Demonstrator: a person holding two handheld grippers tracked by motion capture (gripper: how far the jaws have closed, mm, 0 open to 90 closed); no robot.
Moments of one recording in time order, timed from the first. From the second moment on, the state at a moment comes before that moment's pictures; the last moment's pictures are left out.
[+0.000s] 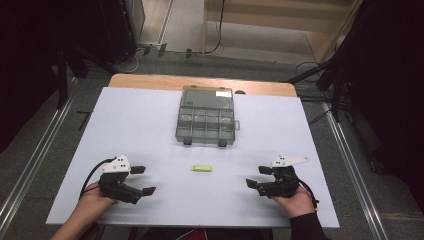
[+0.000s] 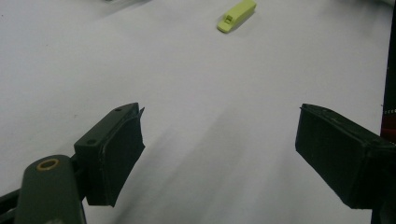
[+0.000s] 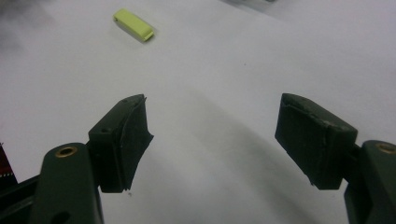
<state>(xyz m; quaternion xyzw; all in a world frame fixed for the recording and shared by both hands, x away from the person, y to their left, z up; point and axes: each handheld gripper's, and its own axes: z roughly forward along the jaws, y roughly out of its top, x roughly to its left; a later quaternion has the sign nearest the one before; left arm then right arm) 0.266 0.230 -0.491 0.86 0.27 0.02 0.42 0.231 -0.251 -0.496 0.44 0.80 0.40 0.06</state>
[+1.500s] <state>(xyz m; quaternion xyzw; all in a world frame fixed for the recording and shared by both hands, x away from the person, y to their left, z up) 0.266 0.232 -0.490 0.86 0.27 0.02 0.43 0.230 -0.246 -0.495 0.43 0.81 0.40 0.05</state>
